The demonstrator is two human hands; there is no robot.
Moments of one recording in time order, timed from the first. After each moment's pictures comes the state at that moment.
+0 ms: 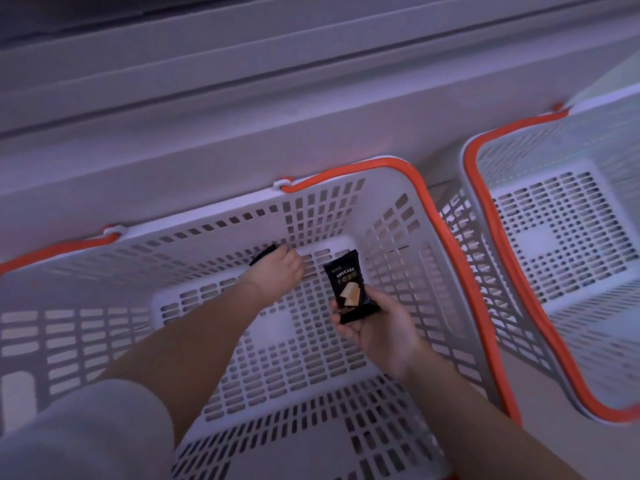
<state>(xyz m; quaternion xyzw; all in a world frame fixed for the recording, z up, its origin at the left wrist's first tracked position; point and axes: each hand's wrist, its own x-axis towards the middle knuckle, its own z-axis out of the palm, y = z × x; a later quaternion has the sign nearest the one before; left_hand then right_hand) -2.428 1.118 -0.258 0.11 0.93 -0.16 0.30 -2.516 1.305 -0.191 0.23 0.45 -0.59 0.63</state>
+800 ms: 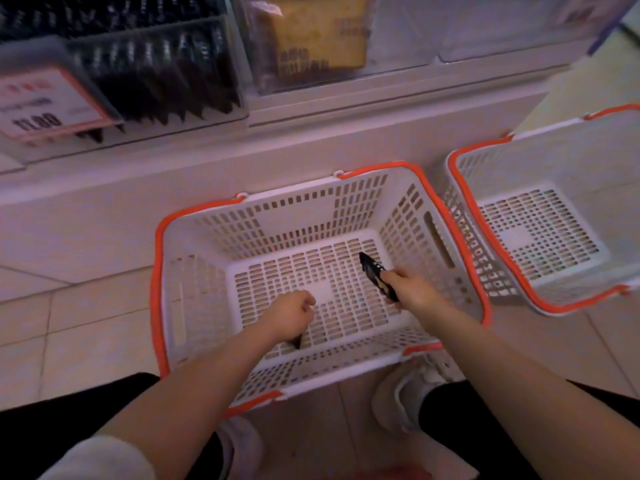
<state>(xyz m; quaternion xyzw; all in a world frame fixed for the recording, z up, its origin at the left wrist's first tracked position) -2.282 1.204 -0.135 -0.35 0.81 0.41 0.23 -2.457 1.336 -0.099 -0.07 0.80 -0.34 0.49</state>
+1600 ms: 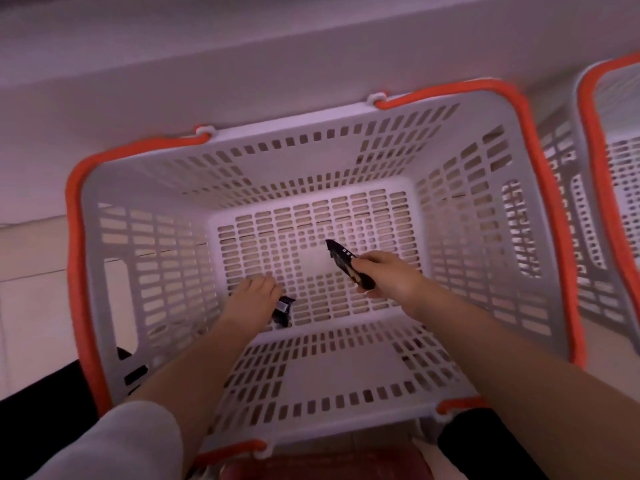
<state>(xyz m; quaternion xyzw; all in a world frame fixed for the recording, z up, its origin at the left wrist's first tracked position) -2.234 1.174 -0.270 -0.17 0.90 0.05 0.40 -2.461 1.270 -0.194 -0.09 0.73 -0.21 0.65</state>
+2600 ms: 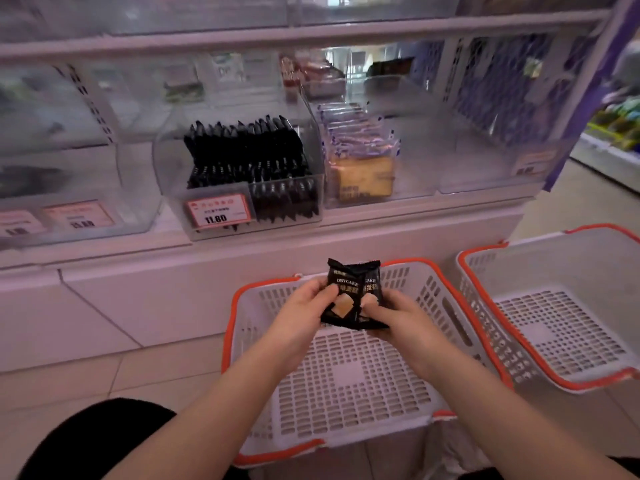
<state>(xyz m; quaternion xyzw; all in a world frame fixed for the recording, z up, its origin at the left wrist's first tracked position) -2.249 1.206 0.048 -0.29 0.52 0.78 -0.22 -2.363 1.306 0.046 -0.22 0.62 -0.60 0.47</state>
